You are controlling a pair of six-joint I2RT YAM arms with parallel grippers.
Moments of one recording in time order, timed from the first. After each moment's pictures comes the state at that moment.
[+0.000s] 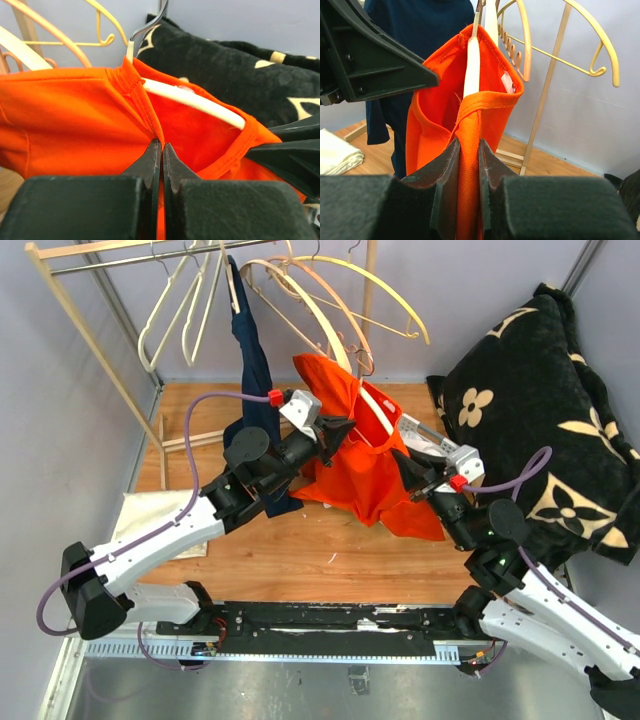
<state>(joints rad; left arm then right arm) -0.89 1.21 1.09 0.35 -0.03 -0.08 0.83 0.62 0.64 0.32 0.21 -0.16</state>
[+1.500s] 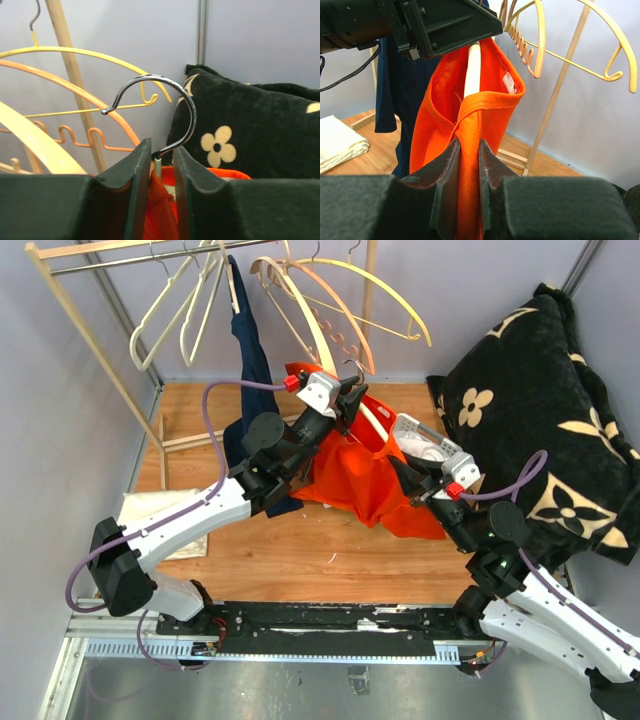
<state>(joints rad) -0.89 1.40 1.23 0.58 -0.17 0.12 0.83 0.59 0.61 0.33 0.11 -0.20</state>
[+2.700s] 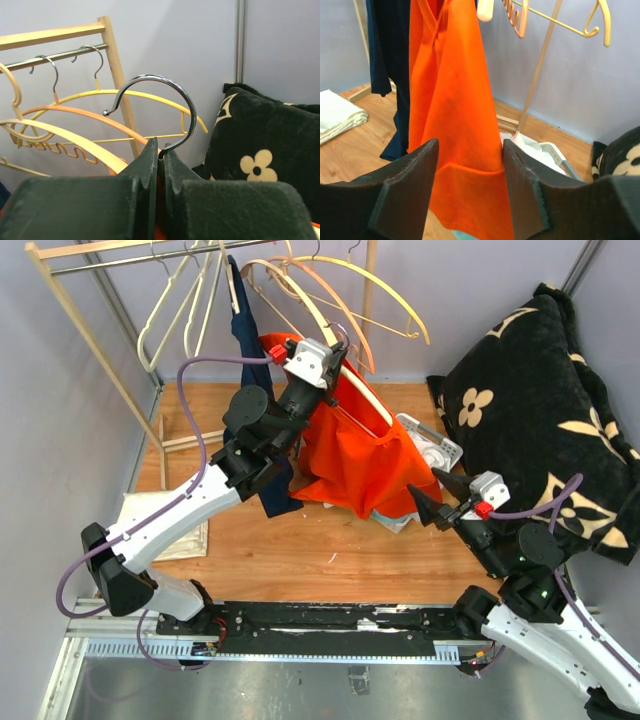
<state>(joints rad) -0.87 1.40 1.45 0.41 -0.24 0.27 0.83 0.35 0.65 -0.07 0.17 -0.17</state>
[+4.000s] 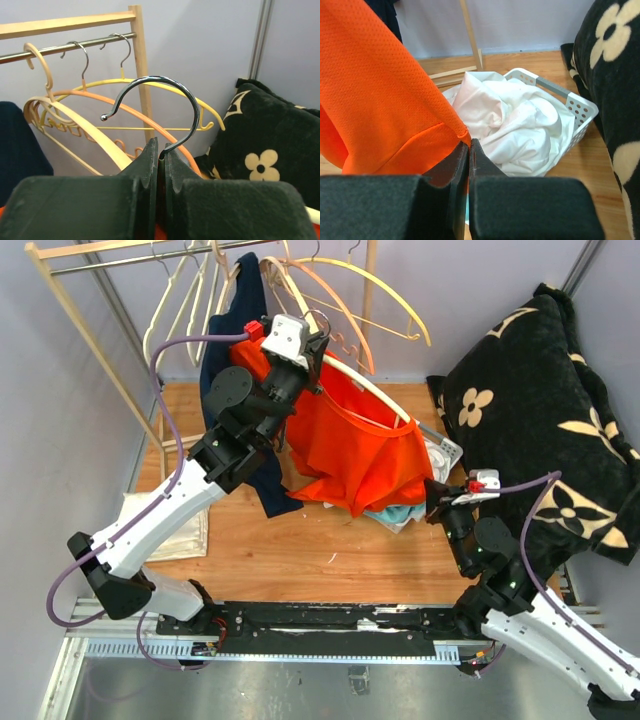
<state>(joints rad) -0.82 1.38 1.59 0.17 -0.32 0.17 0.83 0.41 0.48 -0.04 0.62 0.17</state>
